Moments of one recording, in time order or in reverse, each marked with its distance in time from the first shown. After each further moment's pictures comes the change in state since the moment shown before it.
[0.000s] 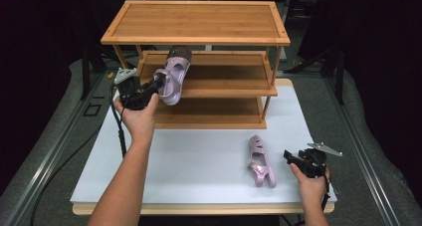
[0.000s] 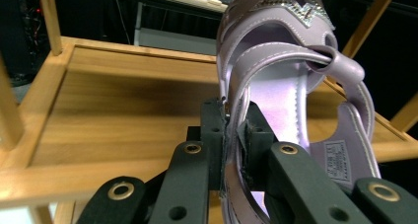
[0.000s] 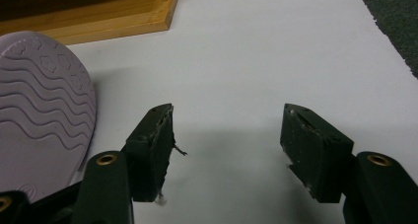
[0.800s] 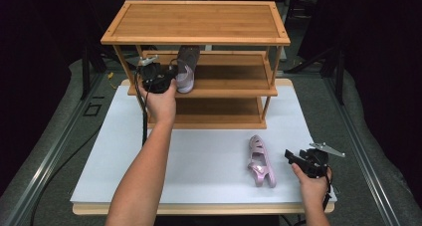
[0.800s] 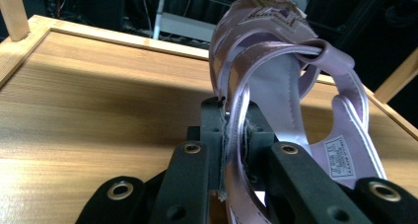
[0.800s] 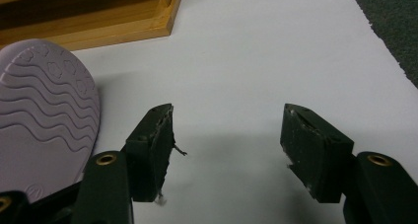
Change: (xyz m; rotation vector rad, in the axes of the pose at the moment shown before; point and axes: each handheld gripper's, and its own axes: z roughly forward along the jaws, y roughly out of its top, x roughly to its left) left arm -0.012 0.008 0.071 0.047 0.108 -0.072; right arm -0.002 0.001 -0.004 -0.009 0.010 0.006
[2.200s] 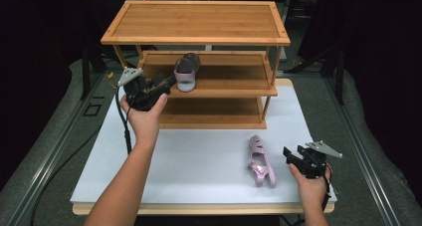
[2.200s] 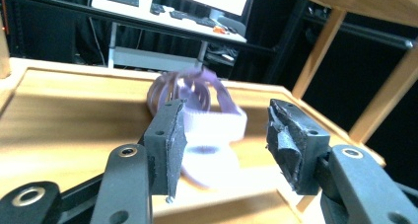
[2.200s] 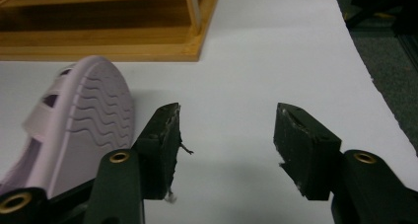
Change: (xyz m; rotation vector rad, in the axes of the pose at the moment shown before) left arm 0.010 -0.020 -0.085 -0.113 -0.213 0.106; right arm 0.025 0.008 -0.018 -0.081 -0.034 -0.130
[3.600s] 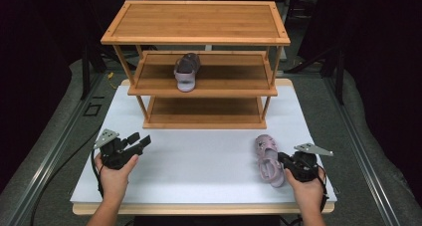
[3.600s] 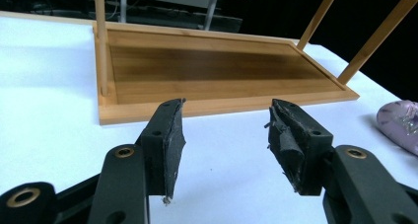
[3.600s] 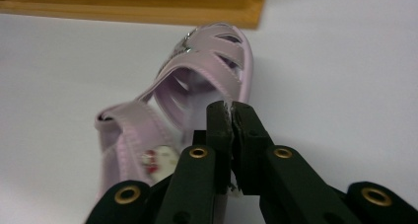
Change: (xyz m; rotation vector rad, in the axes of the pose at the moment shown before) left arm 0.077 -0.130 -0.075 0.190 0.022 -0.013; right arm 0.021 0.002 -0.009 0.126 0.149 -0.049
